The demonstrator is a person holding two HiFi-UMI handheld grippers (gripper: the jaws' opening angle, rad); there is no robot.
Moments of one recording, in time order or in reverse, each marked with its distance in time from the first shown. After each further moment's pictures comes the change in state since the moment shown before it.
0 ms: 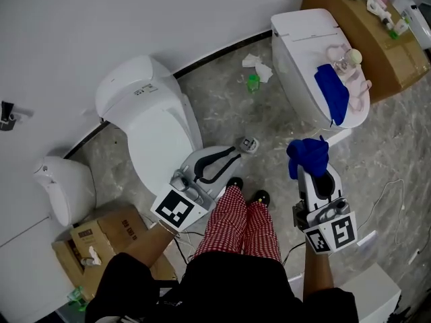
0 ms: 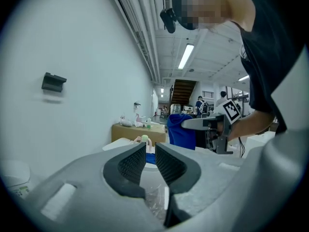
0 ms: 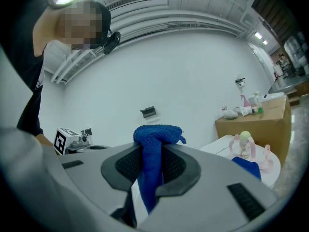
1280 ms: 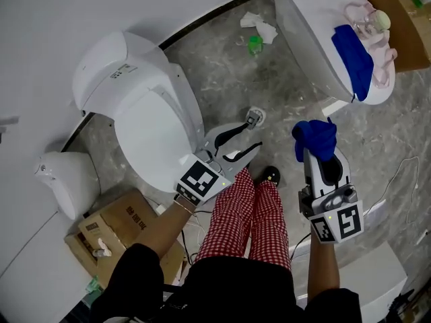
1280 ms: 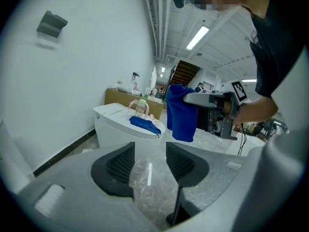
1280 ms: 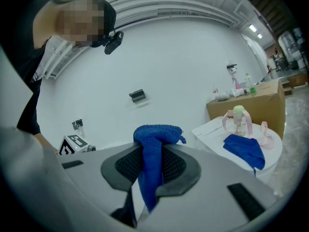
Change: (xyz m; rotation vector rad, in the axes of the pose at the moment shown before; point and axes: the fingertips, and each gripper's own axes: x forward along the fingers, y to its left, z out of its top) left arm 0.093 0.028 -0.173 -0.119 0.254 -0.131; right arm 0.043 -0.064 -0.117 0.057 0.108 -0.074
